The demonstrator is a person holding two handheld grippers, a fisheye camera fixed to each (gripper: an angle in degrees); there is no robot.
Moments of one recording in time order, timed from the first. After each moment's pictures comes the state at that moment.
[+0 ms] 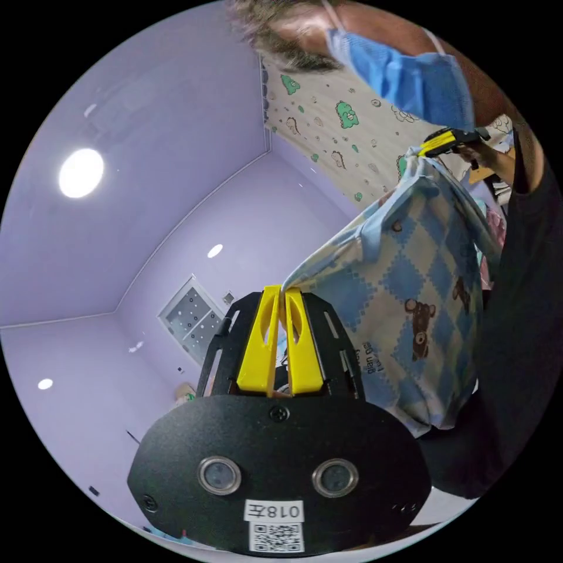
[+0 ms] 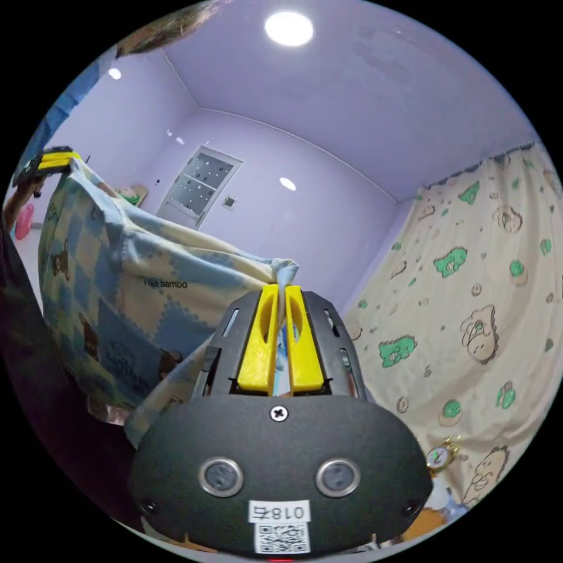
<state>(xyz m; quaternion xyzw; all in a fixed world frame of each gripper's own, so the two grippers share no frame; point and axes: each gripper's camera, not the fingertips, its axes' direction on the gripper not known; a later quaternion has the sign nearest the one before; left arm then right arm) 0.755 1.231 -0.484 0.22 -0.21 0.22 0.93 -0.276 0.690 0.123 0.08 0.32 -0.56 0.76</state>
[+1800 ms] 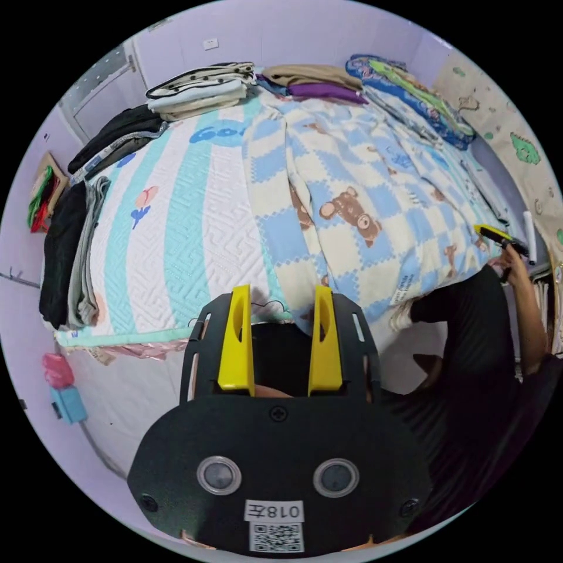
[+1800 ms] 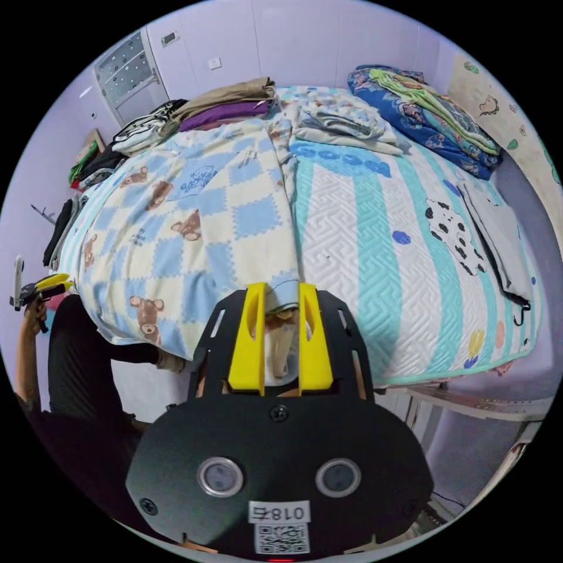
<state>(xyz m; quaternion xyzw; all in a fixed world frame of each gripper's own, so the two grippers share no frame) 0.594 0.937 0.270 -0.34 0.07 -0.11 0.93 0.331 0.370 0.655 -0.36 0.36 -0.20 0.84</state>
